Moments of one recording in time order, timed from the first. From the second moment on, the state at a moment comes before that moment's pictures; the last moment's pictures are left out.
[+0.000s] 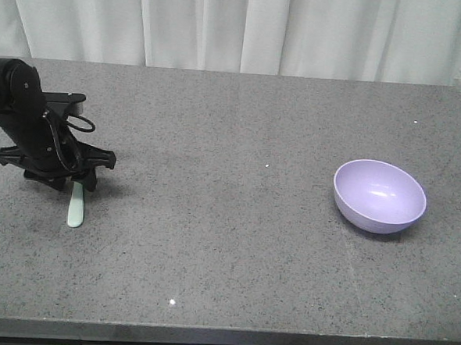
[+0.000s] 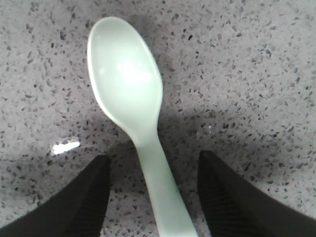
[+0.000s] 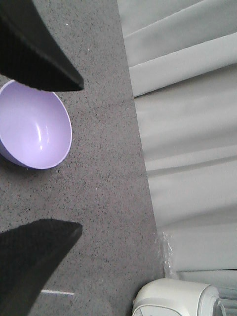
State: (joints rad) left arm -0.11 1.95 -1.49 -0.09 0.95 -0.10; right arm -0.06 0.63 -0.63 -0.11 0.27 0.26
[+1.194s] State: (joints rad) left arm -0.11 1.57 -1.48 -0.30 0.86 0.09; right arm -0.06 0.74 -0.80 -0.11 0.45 0.21
